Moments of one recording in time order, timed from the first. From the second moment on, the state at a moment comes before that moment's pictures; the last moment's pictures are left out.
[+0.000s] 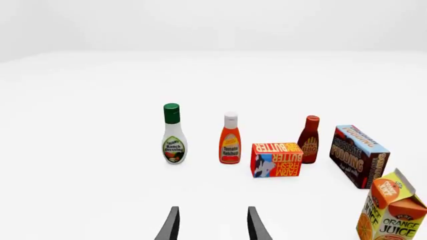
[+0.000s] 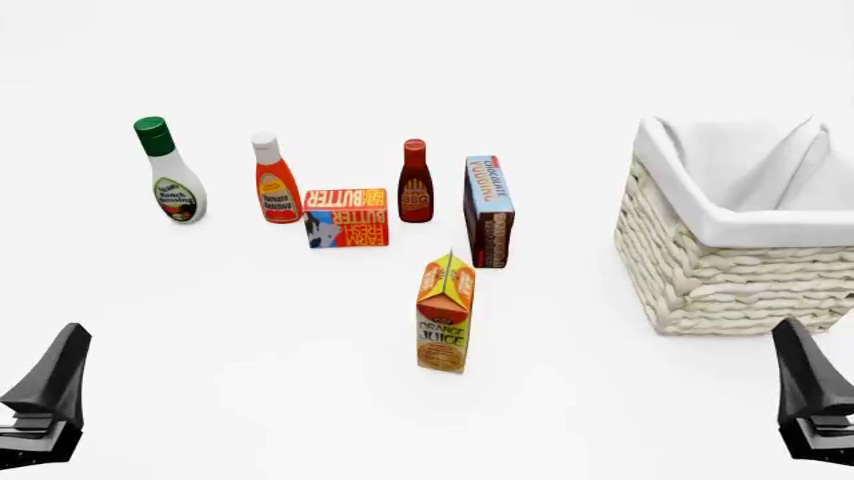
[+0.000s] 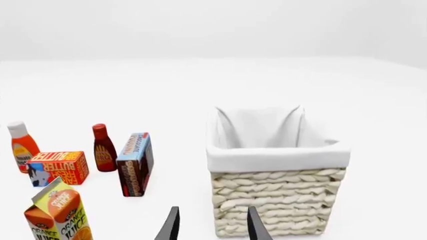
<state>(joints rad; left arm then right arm) 0.00 0.01 -0.01 0.00 0.00 -0.01 0.00 -0.01 -0.02 0.01</state>
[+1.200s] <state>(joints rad) 0.00 0.01 -0.01 0.00 0.00 0.16 0.35 -0.38 0.08 0.47</state>
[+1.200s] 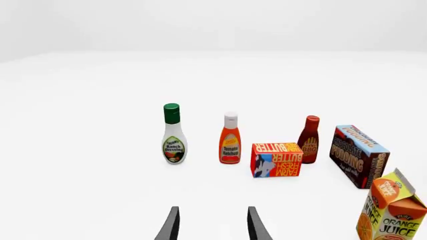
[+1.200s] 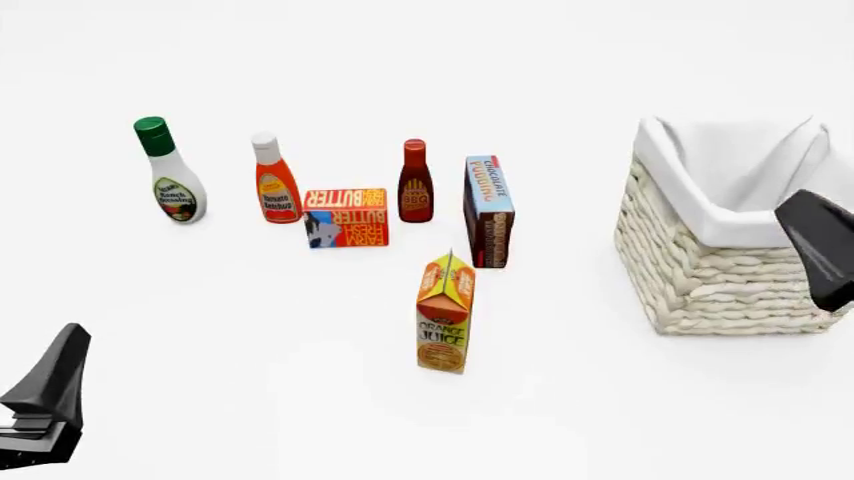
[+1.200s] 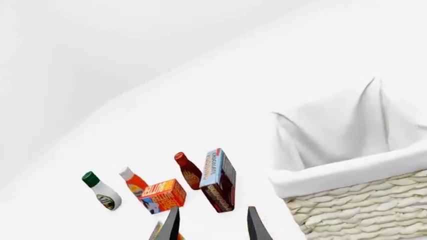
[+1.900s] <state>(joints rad) 0.00 0.01 -0.01 0.00 0.00 0.32 0.74 -0.62 0.11 0.70</state>
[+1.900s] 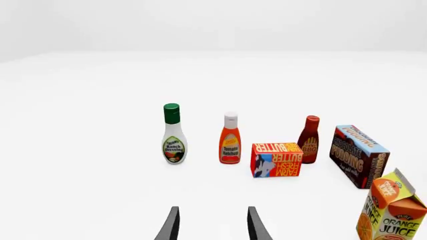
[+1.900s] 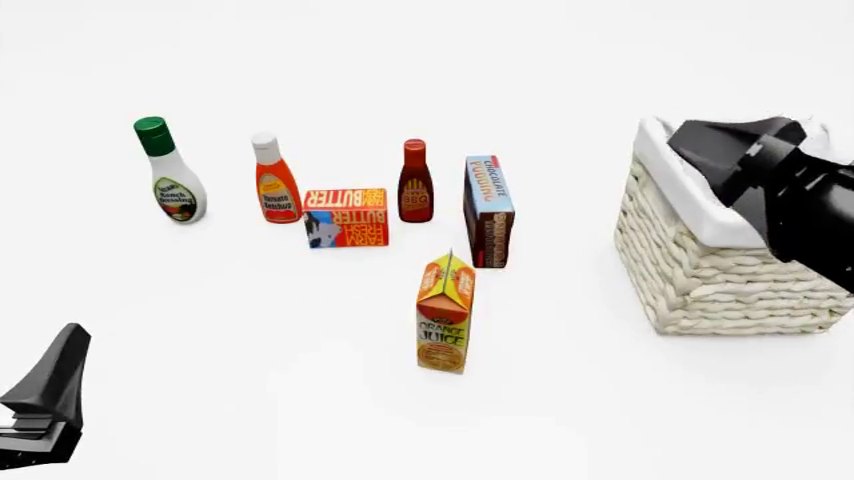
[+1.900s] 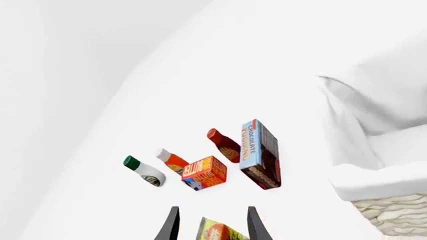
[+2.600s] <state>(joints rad) 0.00 0.01 -0.01 0.00 0.00 0.50 1.00 -0.77 0.21 0.93</state>
